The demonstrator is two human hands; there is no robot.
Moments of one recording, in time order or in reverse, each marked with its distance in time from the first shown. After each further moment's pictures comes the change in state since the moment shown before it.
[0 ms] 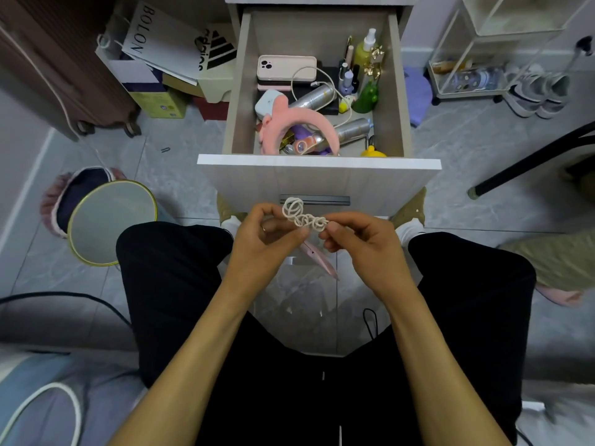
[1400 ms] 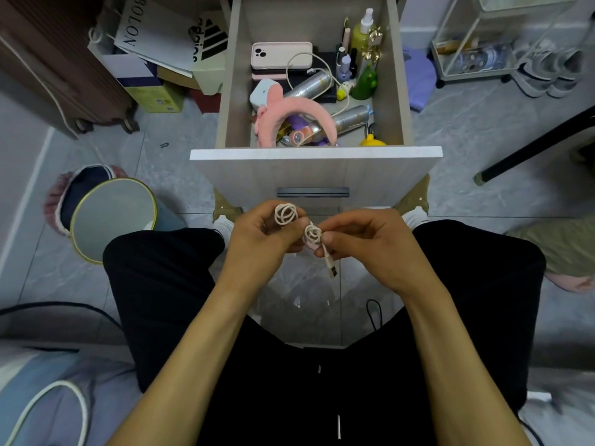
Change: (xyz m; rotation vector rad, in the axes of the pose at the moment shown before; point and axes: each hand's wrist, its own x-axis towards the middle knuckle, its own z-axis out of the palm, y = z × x) left_hand -0.004 0.024 0.012 0.094 0.006 -0.083; right_hand -0.004 -0.016 -0.018 0.070 -0.206 0.094
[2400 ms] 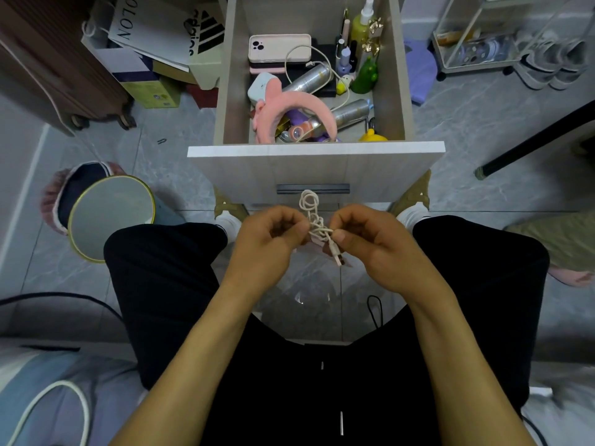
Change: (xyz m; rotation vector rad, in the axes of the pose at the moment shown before) left_hand -0.001 -0.001 0.002 0.165 -0.048 0.036; right_hand 0.001 0.014 -0.007 -0.179 -0.083 -0.121
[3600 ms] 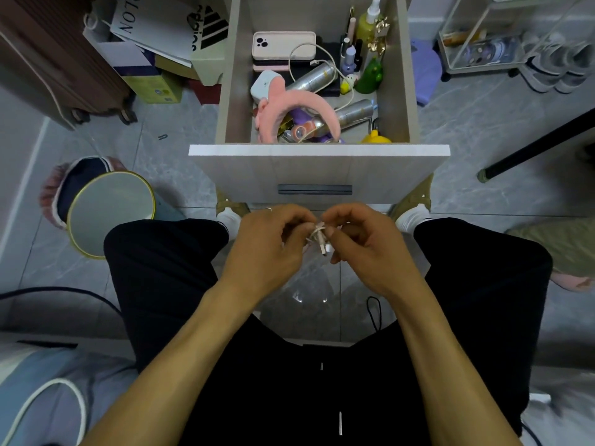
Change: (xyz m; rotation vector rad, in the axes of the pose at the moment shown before) left_hand 0.008 -0.006 -0.007 0.486 0.020 0.429; right_hand 0.008 0.006 0.016 0.008 0.177 0.051
